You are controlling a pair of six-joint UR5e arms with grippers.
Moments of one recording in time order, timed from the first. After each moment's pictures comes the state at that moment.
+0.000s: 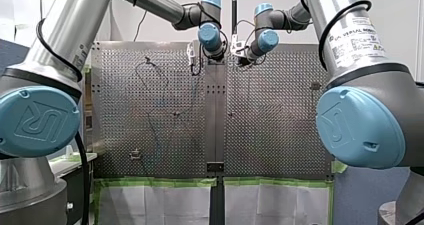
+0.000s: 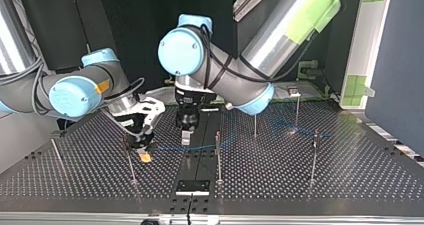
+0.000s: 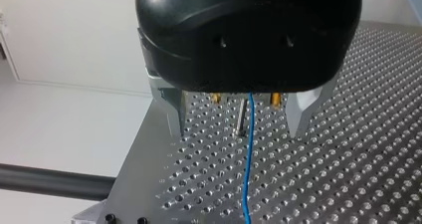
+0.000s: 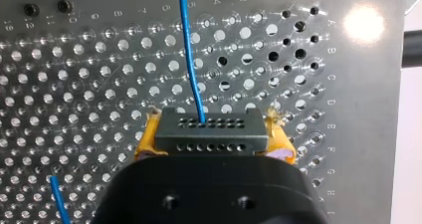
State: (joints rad) left arm -0.62 -1.93 -1.26 -3.12 -2.04 -1.67; right arm 2.05 -1.12 1.13 0.09 1.40 1.70
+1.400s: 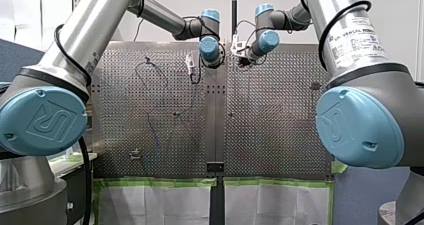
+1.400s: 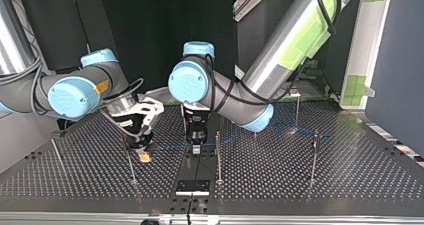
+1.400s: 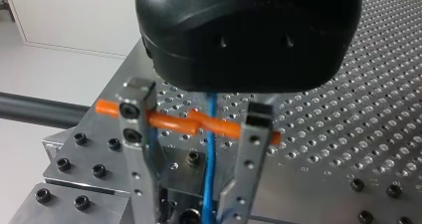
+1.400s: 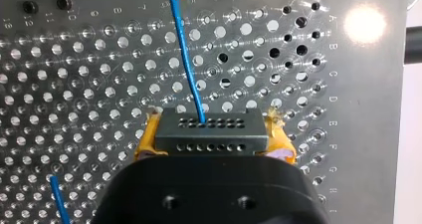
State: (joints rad) left arm -0.55 -2.03 -1.17 -3.10 -2.03 -1.73; right arm 2.05 -1.12 1.13 0.09 1.40 1.70
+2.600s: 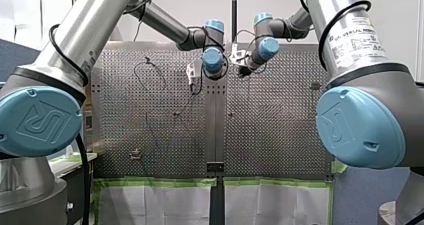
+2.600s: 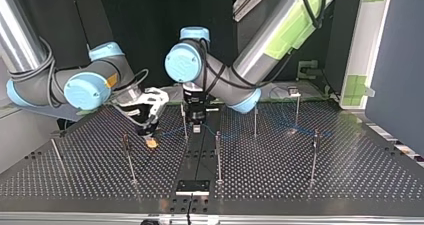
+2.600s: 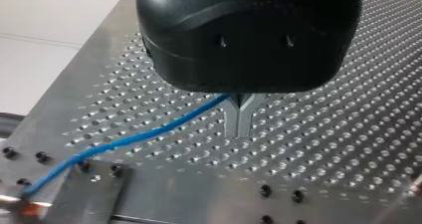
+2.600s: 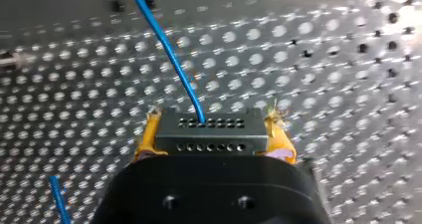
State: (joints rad) left arm -0.60 -2.03 -1.32 -3.01 -2.11 -1.71; right arm 2.05 -1.11 1.22 0.09 1.40 1.71
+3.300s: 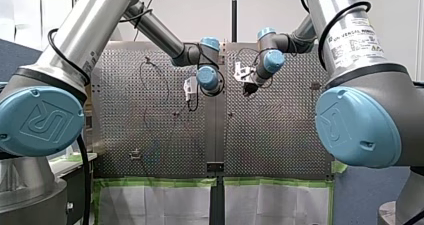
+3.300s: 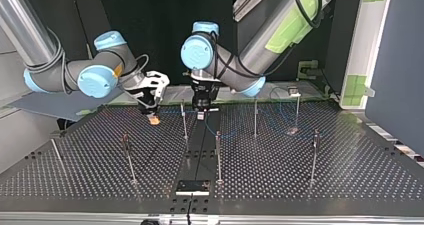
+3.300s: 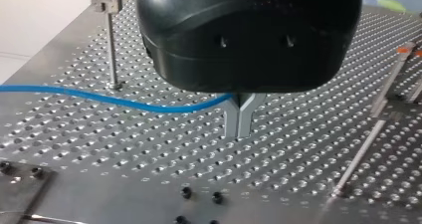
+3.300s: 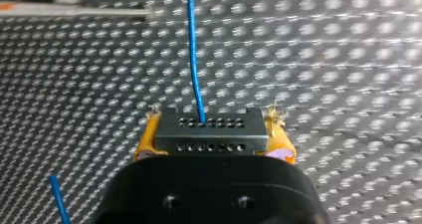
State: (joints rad) left arm -0.58 -2.04 -1.51 -2.82 -2.03 -1.70; right arm 2.03 -1.11 1.39 0.09 1.40 1.62
